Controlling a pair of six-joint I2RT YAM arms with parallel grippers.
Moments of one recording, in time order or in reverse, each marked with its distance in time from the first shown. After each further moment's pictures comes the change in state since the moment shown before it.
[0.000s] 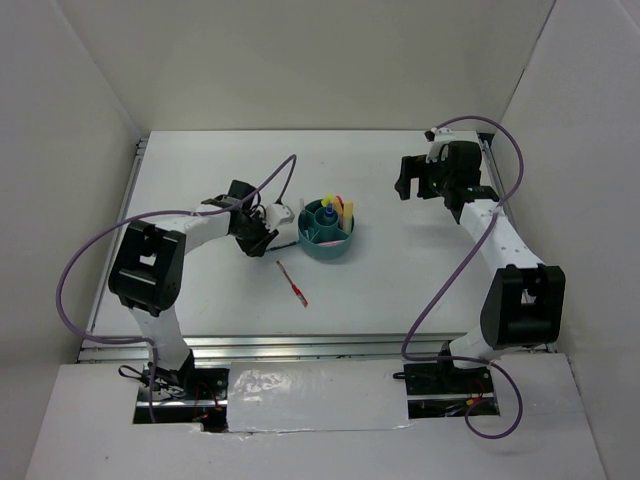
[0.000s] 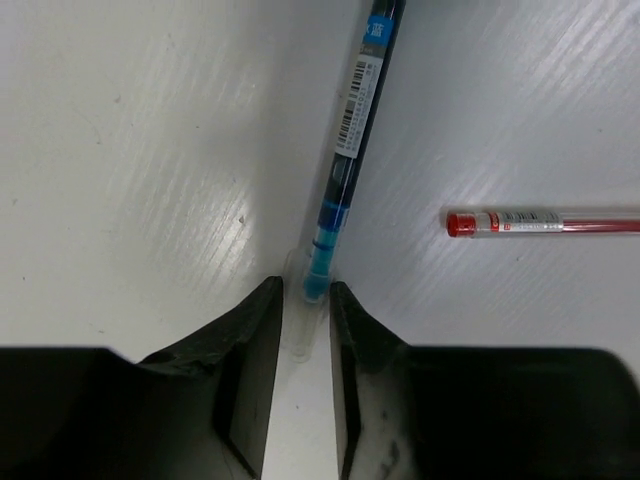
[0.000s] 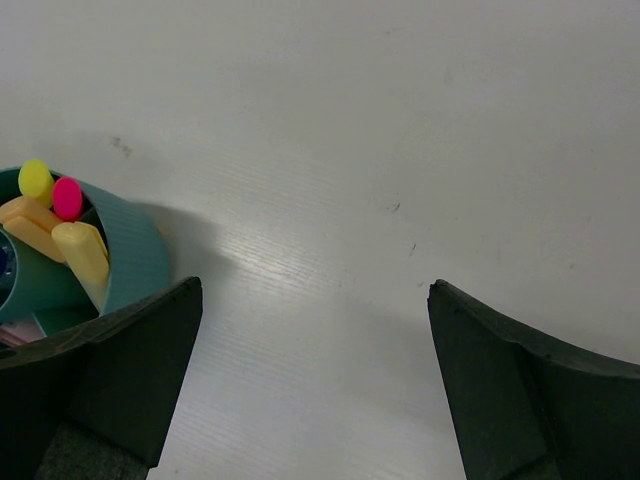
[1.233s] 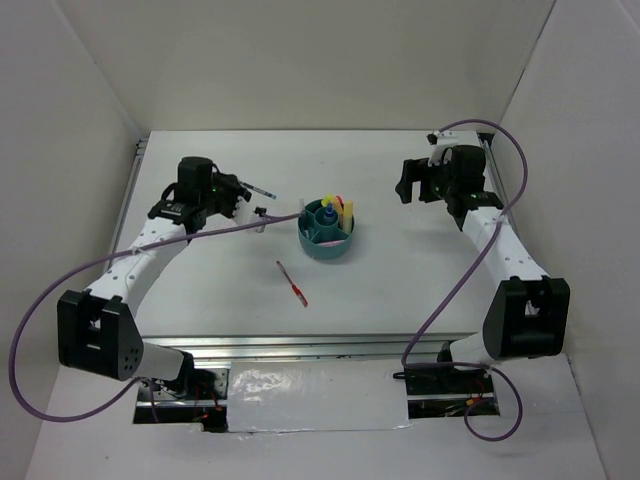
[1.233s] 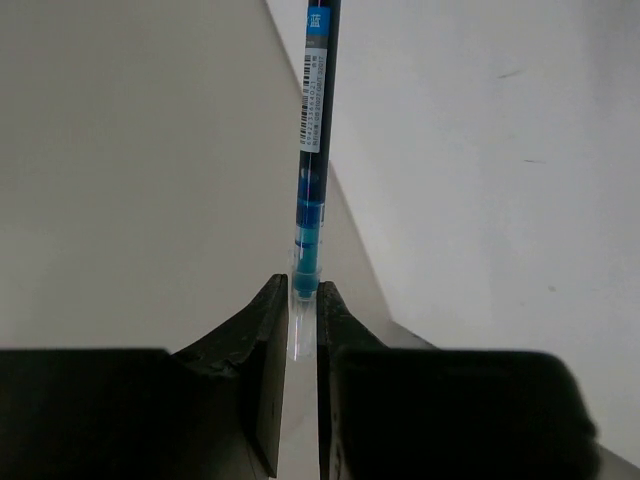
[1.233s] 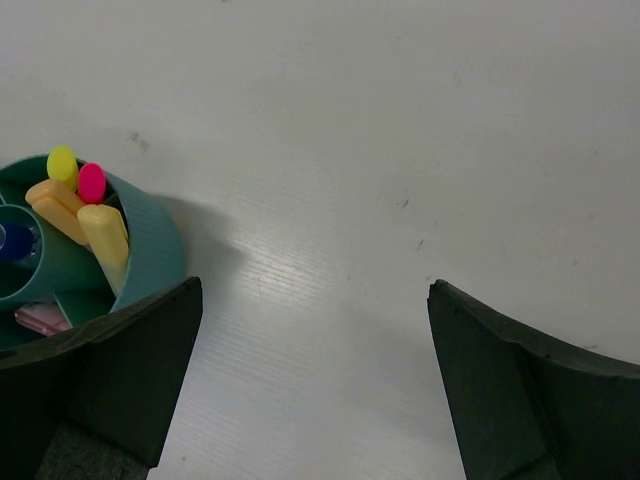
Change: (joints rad) left arm 0.099 -0.447 -0.031 0.123 -0.096 1.164; right arm -0.006 -0.064 -0.050 0.013 -0.023 0.000
